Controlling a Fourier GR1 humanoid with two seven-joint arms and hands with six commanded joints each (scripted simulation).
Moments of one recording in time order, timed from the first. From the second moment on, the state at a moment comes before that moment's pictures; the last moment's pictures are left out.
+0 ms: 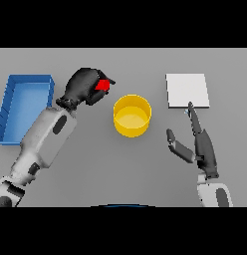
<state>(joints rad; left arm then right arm) -0.72 0.22 -0.35 -1.03 -0.66 0.05 -0.01 0.11 -0.06 0.13 -1.70 0.27 -0.05 -0.15</state>
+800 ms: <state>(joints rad) -1.11 0.24 -0.80 -0.75 -1.12 -0.28 -0.05 0.12 -0.05 0.16 -1.71 0.28 -0.04 -0.14</state>
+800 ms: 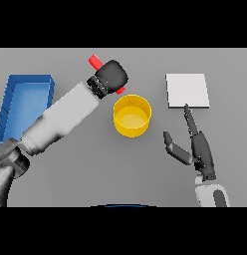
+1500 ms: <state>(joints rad) -1.19 0.19 -1.00 -0.70 -1.35 -0.27 -0.06 0.09 -0.03 0.15 -1.67 0.29 -0.07 -0.15</state>
